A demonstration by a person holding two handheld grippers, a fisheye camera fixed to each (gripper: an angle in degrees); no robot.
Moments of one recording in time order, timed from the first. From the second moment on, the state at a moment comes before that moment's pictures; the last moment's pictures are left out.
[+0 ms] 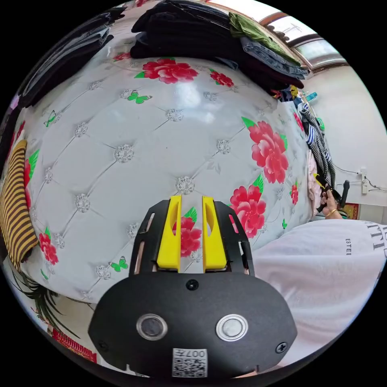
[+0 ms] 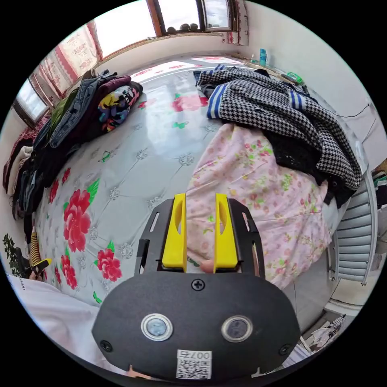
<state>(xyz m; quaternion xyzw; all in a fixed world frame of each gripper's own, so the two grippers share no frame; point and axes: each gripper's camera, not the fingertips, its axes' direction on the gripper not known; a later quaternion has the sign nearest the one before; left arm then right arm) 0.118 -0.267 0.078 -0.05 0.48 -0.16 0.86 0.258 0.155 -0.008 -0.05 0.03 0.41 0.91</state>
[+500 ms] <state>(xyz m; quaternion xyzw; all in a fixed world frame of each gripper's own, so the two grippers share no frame) 0.245 -0.410 0.013 -0.02 0.51 -0.05 0.86 0.412 0.068 0.035 0.02 0.07 0.50 0.86</state>
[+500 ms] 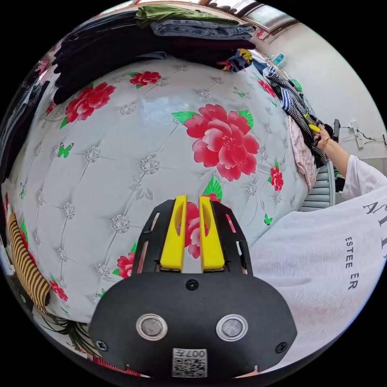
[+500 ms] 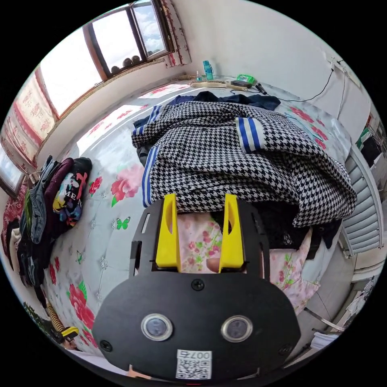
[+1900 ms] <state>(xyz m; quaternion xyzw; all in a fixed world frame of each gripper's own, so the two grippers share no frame) 0.210 -0.332 -0.066 0.19 0.49 -0.06 0.85 -0.085 0.104 -0.144 0.08 -0.37 0.10 0.92</state>
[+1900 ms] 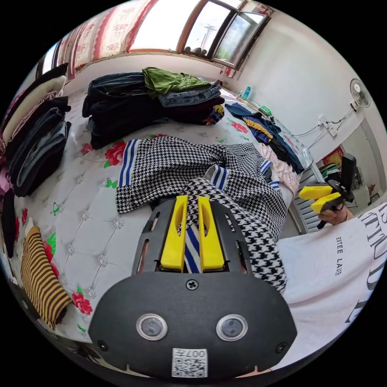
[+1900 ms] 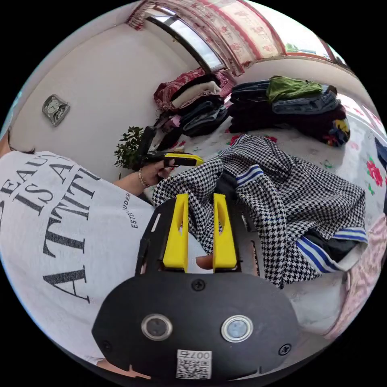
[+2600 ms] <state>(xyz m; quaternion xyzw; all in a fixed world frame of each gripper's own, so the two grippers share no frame) 0.314 -0.483 -0.191 0.24 0.49 0.22 0.81 -0.084 0.278 -0.160 0.11 -0.20 0.35 0.91</state>
